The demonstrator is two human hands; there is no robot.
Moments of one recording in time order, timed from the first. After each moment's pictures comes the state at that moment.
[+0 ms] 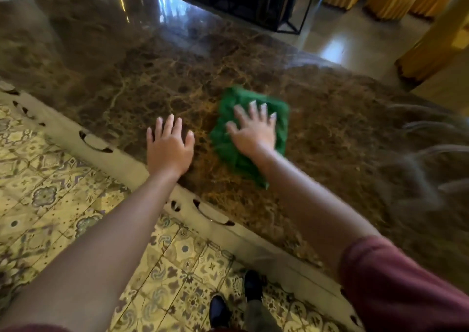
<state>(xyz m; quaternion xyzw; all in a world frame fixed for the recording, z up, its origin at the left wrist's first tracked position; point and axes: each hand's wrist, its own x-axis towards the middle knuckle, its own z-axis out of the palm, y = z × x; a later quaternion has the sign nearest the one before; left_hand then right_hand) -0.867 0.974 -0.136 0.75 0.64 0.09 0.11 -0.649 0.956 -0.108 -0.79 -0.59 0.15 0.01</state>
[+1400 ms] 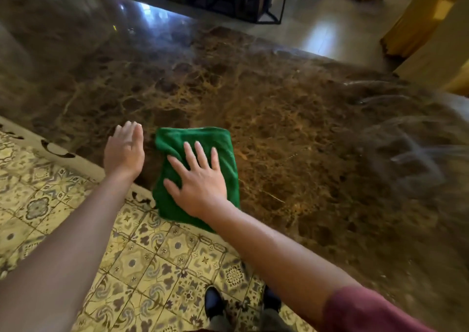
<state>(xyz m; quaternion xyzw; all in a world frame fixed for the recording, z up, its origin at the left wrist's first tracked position) -0.846 0.945 -0.127 0.70 0.66 0.17 0.19 -0.684 0.809 -0.119 -0.70 -0.70 0.14 0.05</state>
